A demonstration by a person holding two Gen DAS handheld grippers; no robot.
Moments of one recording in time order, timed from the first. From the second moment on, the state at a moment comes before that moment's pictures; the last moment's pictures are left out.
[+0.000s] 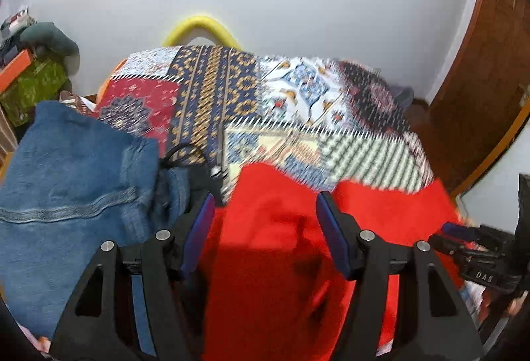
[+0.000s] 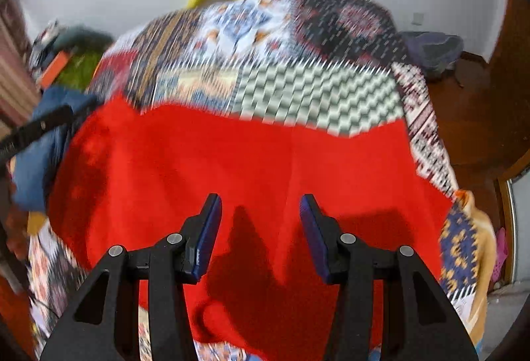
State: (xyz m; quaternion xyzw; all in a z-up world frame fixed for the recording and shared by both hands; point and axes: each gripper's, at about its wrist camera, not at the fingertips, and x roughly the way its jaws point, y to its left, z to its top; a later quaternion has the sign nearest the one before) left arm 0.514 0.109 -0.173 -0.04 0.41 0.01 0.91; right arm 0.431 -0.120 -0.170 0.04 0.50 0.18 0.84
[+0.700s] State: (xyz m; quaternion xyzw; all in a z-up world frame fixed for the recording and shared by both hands) left arm 0.482 0.102 -0.206 0.08 0.42 0.08 0.90; right arm 0.396 -0.140 -0.214 0.00 0.54 0.16 0.83
